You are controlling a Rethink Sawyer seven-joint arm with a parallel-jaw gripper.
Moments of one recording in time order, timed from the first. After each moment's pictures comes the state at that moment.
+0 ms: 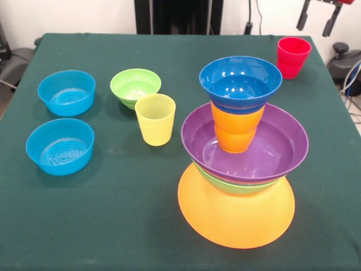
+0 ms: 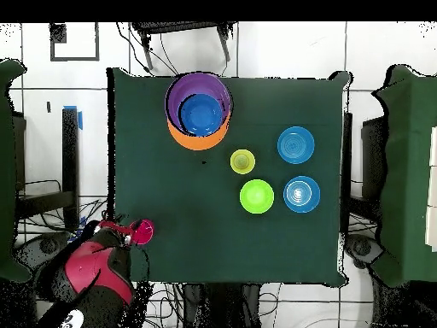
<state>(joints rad) 0.67 -0.58 -0.42 1.86 0.09 0.13 2.40</state>
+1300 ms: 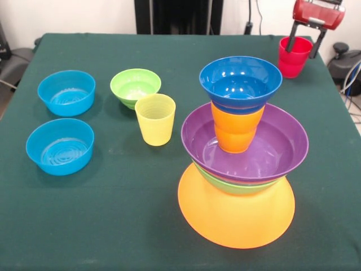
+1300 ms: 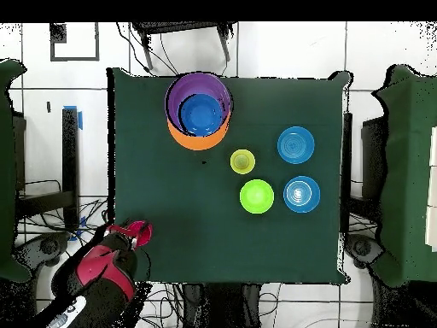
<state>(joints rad) 0.71 -0.43 -0.43 1.86 0.13 -0.01 2.40</state>
